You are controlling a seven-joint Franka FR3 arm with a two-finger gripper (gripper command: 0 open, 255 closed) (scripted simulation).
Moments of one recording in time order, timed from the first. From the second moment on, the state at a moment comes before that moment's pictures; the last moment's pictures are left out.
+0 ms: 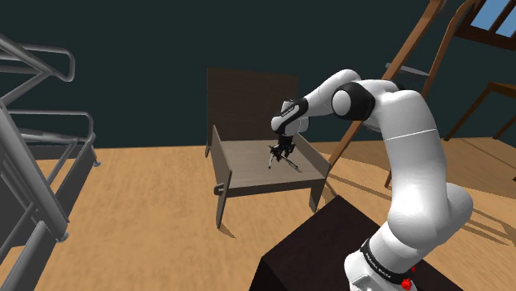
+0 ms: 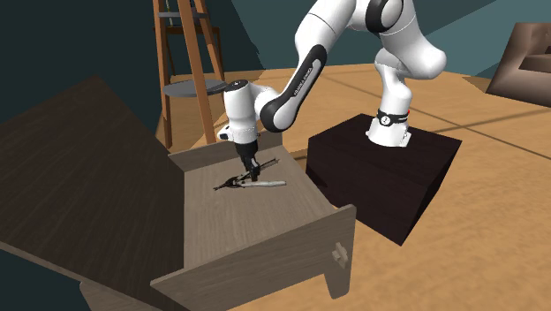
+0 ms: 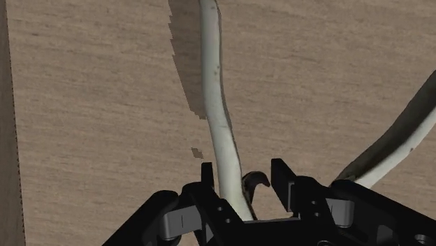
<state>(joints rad) -0.19 0.80 -0.17 -1.69 0.08 2.38 -0.13</state>
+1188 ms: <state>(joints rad) -0.18 0.71 -0.18 -1.71 0.07 2.31 -0.12</state>
